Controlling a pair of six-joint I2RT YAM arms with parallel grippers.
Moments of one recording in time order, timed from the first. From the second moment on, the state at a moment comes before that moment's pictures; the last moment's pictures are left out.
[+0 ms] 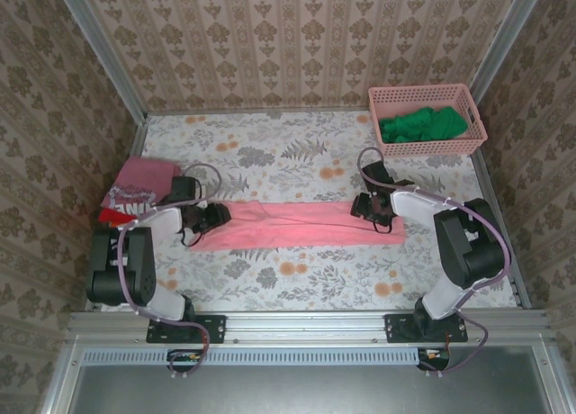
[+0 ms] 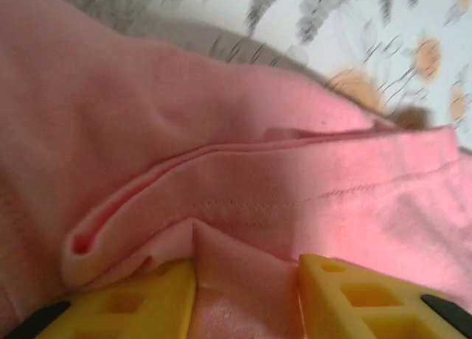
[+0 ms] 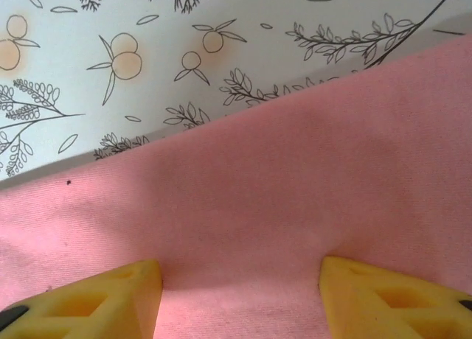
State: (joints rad) left arm -0.09 1.53 0.71 -0.28 0.38 -0.41; right arm 0.29 1.66 0.91 -0.46 0.05 0.65
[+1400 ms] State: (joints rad) left arm -0.23 1.94 1.62 -0.49 0.29 -0.08; right arm 0.49 1.87 1.38 -0.44 -0.01 0.44
